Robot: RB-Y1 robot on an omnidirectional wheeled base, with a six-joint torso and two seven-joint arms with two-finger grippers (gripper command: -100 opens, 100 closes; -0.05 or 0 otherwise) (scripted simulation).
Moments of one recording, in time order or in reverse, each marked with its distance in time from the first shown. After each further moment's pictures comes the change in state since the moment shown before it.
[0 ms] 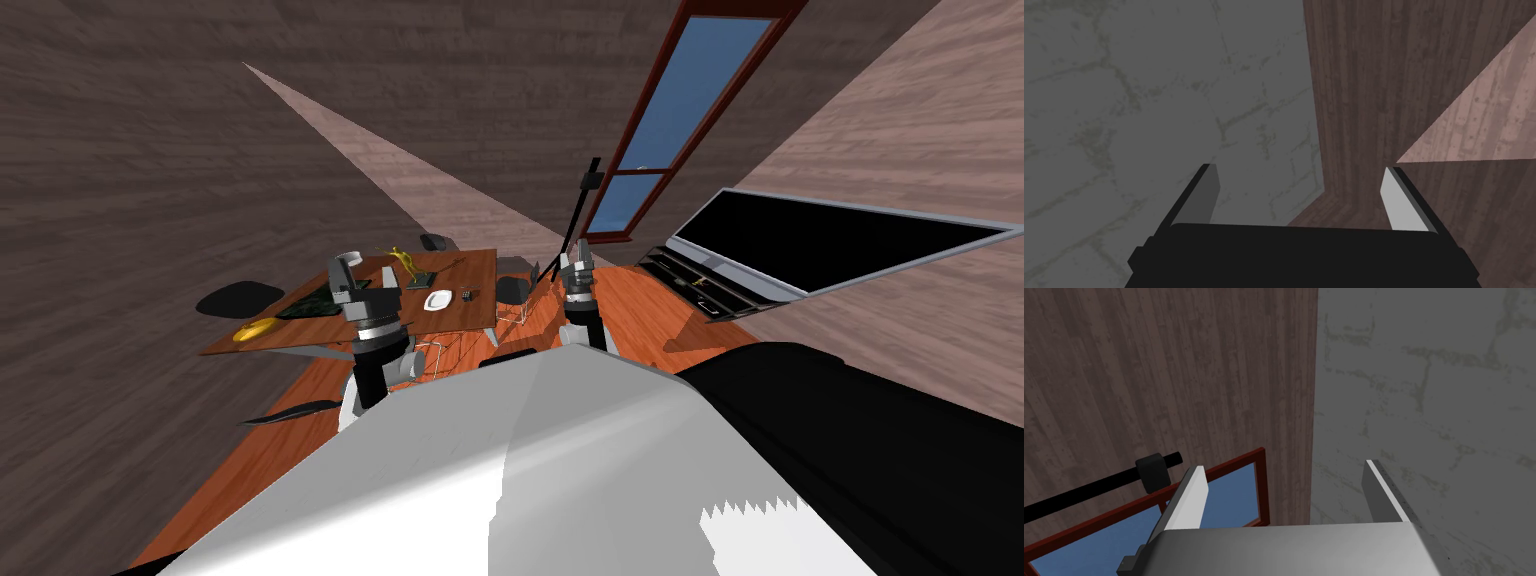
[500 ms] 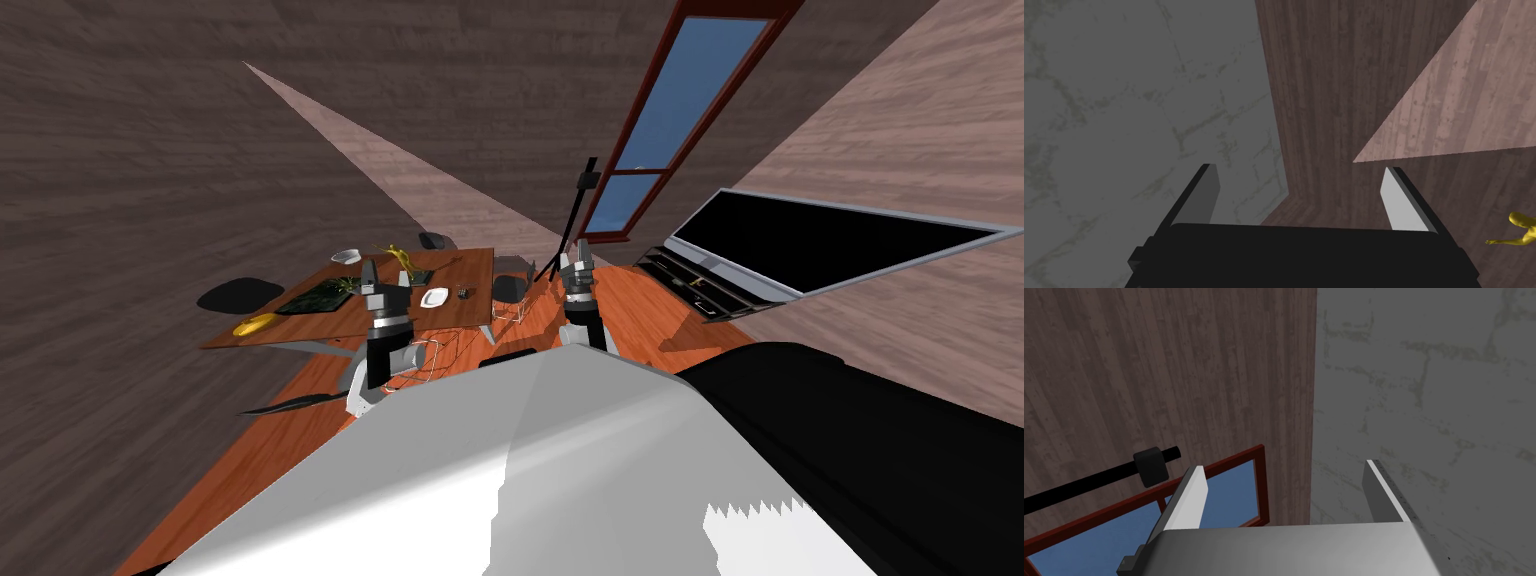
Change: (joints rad) left arm -0.096 0.069 0.009 0.154 0.024 0.081 0.037; right arm 0.000 0.000 0.000 0.000 0.000 0.000 0.000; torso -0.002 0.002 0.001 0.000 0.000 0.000
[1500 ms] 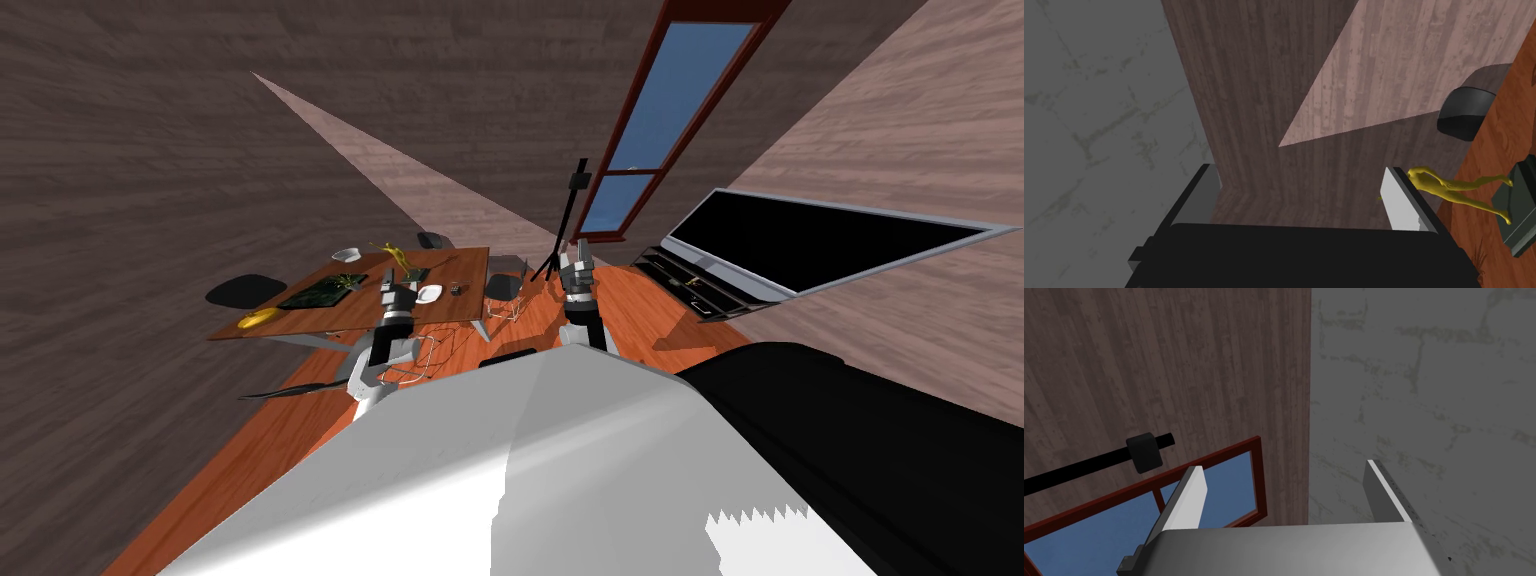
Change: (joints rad) left arm -0.122 0.103 0.027 0.235 0.059 0.192 0.080; right arm 0.000 0.000 0.000 0.000 0.000 0.000 0.000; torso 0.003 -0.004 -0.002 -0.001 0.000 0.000
